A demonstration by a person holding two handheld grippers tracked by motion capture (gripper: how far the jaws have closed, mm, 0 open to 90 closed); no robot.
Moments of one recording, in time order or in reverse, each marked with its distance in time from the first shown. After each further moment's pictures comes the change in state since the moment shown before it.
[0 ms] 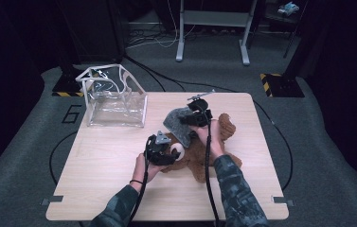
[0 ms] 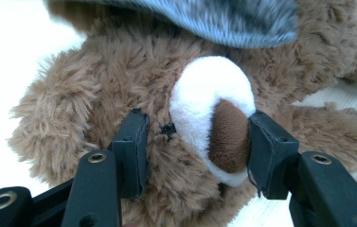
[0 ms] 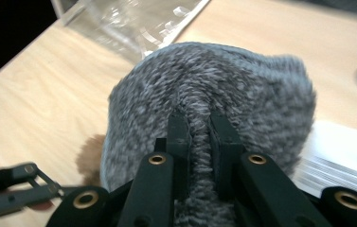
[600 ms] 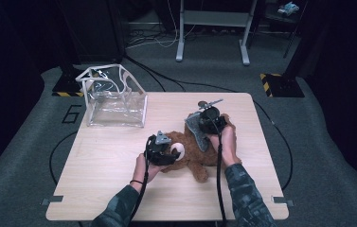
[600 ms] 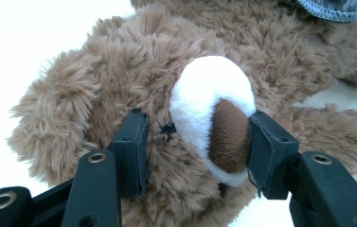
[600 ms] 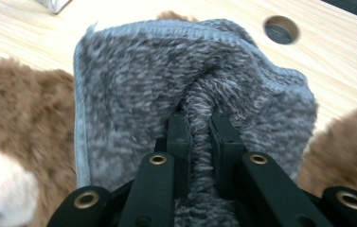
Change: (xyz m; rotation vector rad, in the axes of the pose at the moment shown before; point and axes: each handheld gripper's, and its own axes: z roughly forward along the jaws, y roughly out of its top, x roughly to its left) left arm 0.000 0.000 0.001 -0.003 0.000 -0.004; right arm -0.015 -0.033 -0.011 0.106 -0.273 -0.050
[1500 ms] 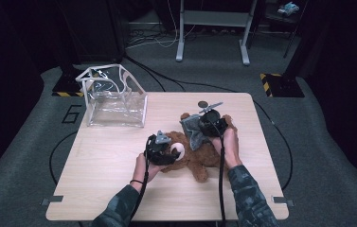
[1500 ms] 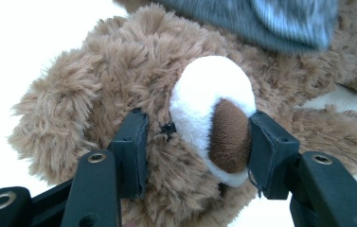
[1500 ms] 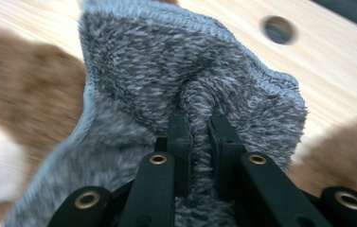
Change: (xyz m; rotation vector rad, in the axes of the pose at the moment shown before) left arm 0.001 0.001 0.000 0.002 -0.005 -0.005; right arm -0.004 -0.011 -0.004 -0.005 -0.026 -0.073
